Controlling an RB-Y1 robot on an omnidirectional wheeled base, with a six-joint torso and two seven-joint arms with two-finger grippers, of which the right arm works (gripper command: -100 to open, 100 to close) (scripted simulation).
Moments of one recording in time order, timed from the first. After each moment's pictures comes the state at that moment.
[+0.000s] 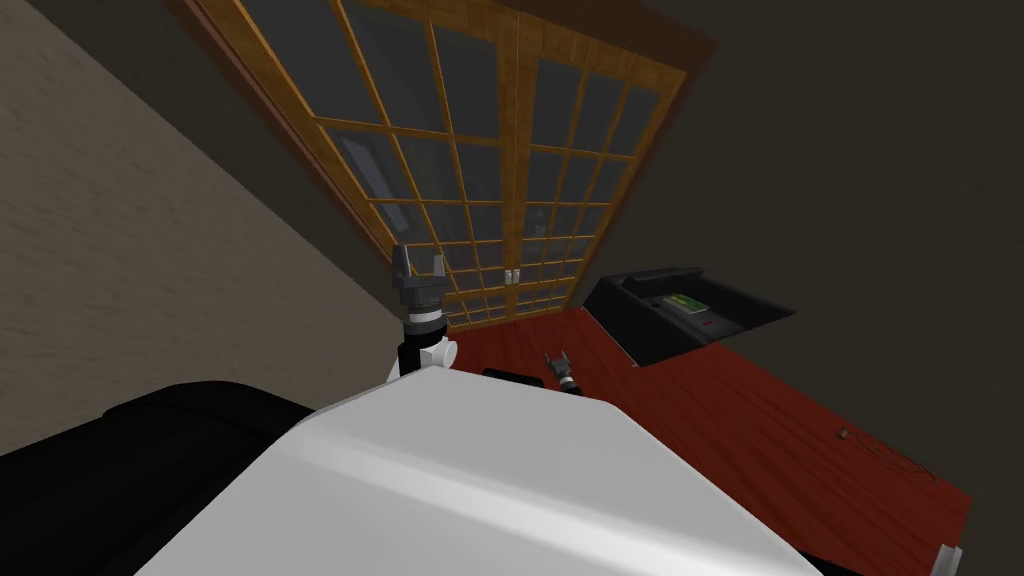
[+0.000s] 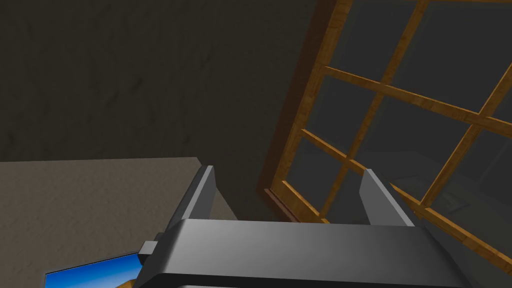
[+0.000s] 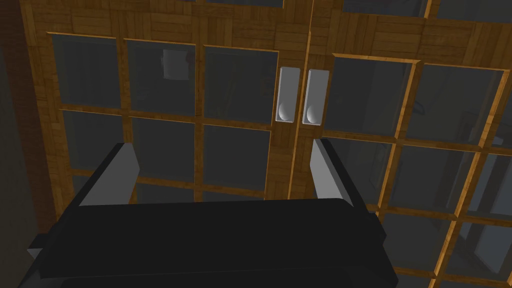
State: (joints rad) arm 0.00 -0.12 -0.04 -0.46 0.37 -0.85 1.37
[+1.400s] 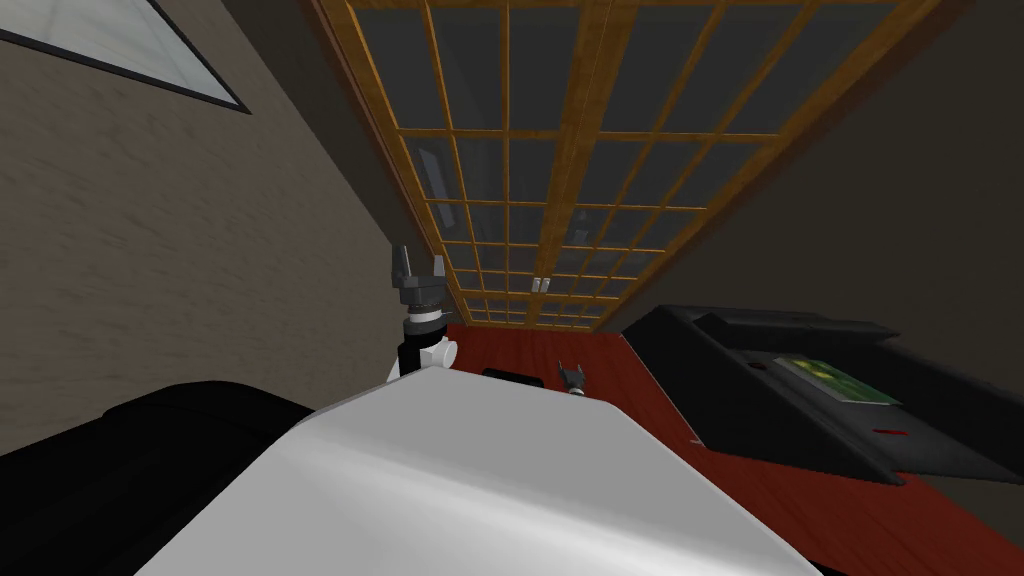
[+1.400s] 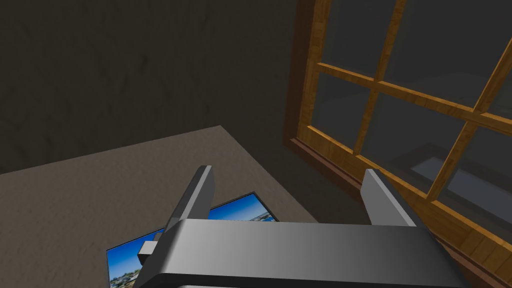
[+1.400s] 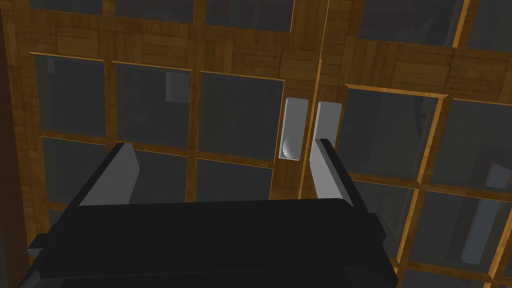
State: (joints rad) arm 0.05 -0.09 -0.23 -0.43 0.21 -0.81 1.50
